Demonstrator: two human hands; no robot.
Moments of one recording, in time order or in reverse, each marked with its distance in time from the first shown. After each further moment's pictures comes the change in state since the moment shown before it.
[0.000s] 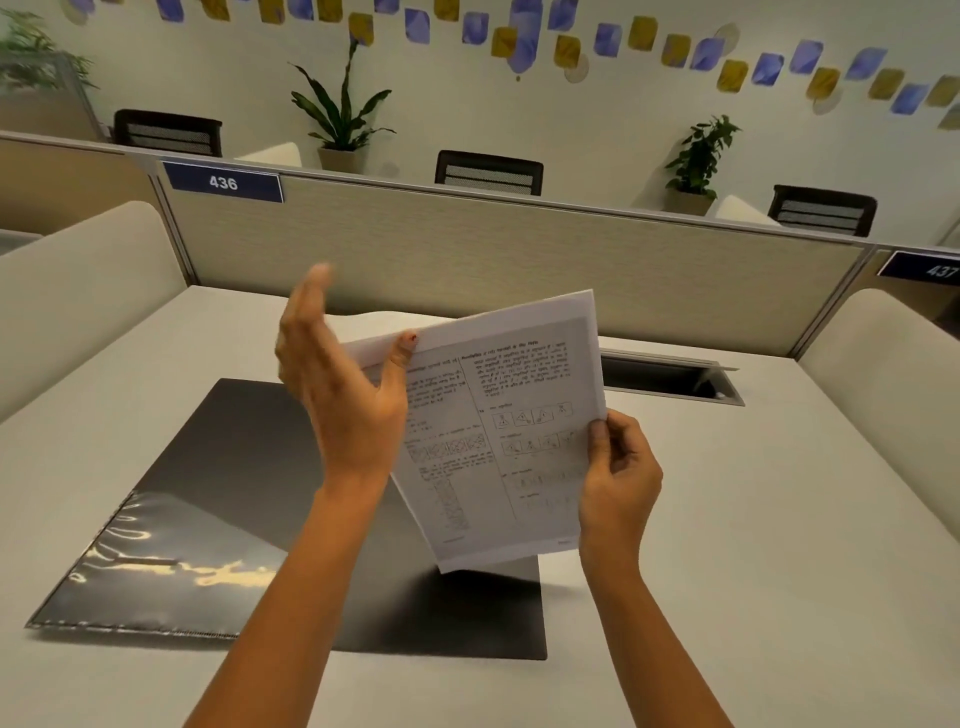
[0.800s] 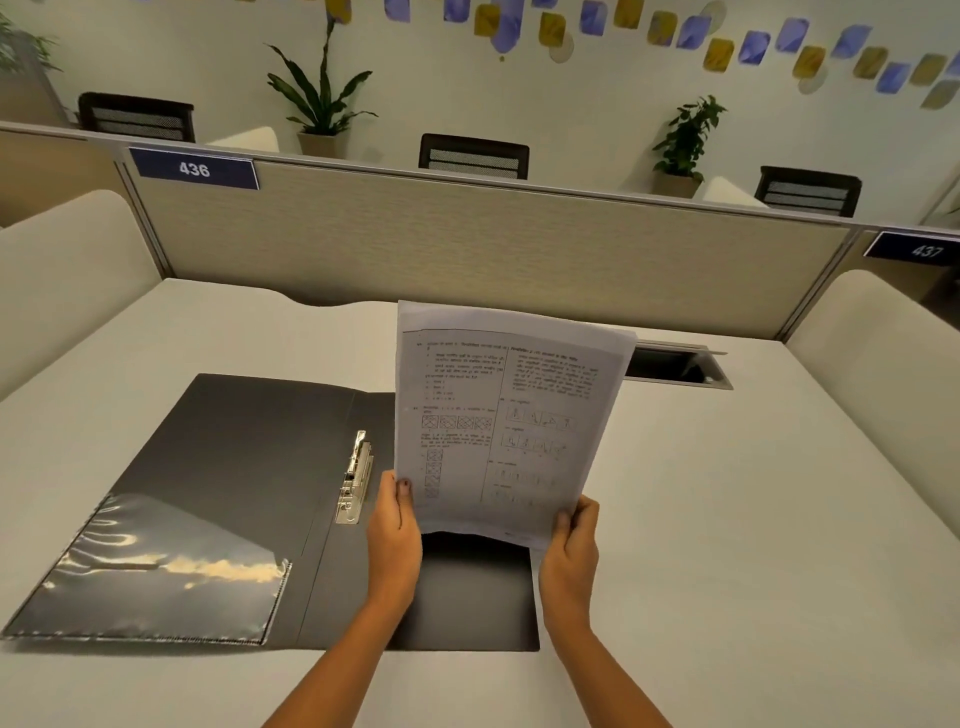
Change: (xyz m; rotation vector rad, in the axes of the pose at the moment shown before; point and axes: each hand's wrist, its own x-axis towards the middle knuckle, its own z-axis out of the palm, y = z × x) left_hand -0.153 -0.077 0.033 -0.217 -0.477 -0.658; right_hand -0.055 0.104 -0.008 -0.136 -0.102 0.268
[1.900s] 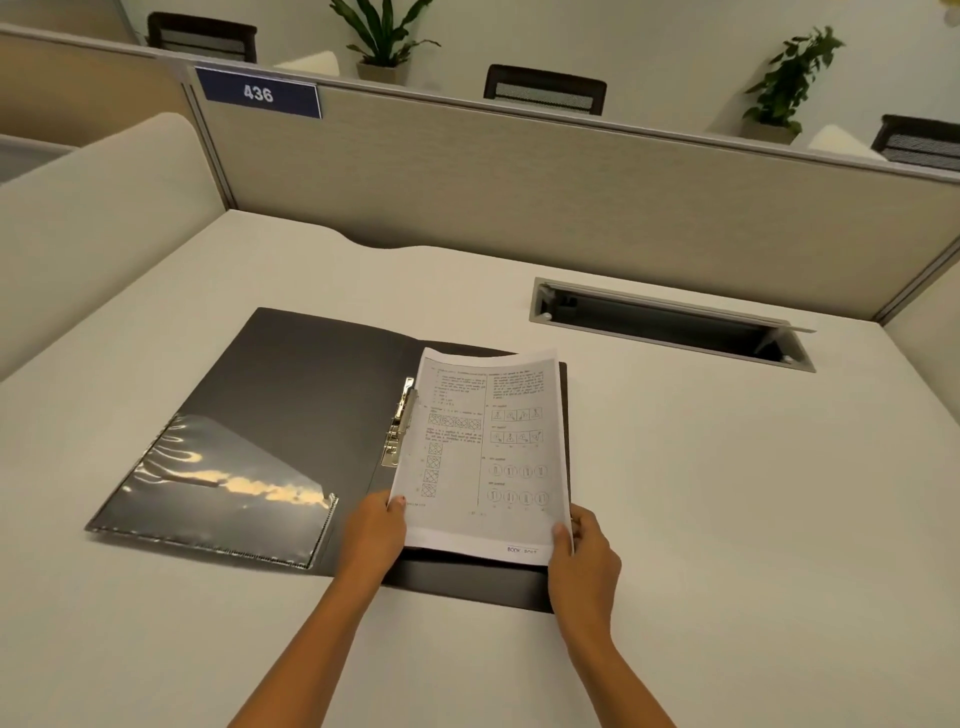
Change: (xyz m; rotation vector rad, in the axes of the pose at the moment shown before) left_hand -0.011 -0.029 -0.072 0.494 -0.122 -0.433; right_hand -0.043 0.009 0.005 -0.350 -0.201 0.141
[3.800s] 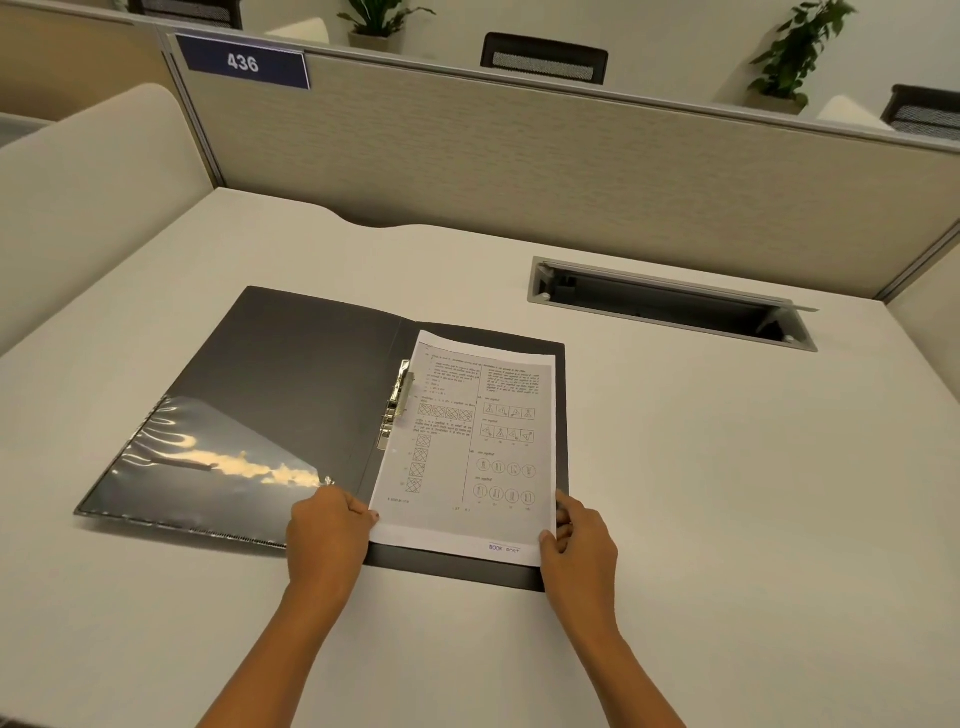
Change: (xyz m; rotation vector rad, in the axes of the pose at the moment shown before) left_hand -0.023 -0.007 -0.033 0.196 0.237 -0.009; right_hand -0.012 -0.008 -0.009 -0.155 -0.108 -0.055
